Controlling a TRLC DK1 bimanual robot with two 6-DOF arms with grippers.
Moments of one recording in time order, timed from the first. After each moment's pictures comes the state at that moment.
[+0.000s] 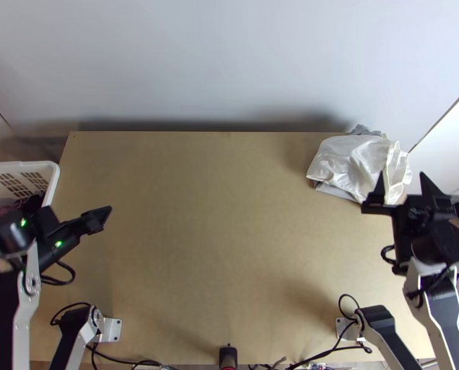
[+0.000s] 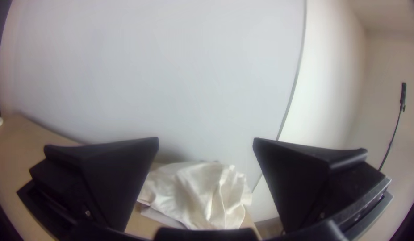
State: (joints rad) left arm 0.27 0.66 0.79 -0.69 0.53 -0.37; right arm 0.16 0.61 0.71 -0.07 0.34 -0.21
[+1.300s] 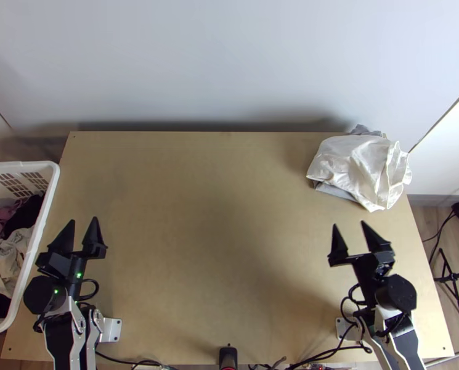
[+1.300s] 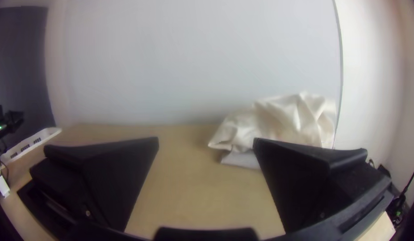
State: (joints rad) left arm 0.30 0.01 0.08 0.03 0.28 -0.35; right arm 0.32 0.00 0.10 -0.09 0.15 0.12
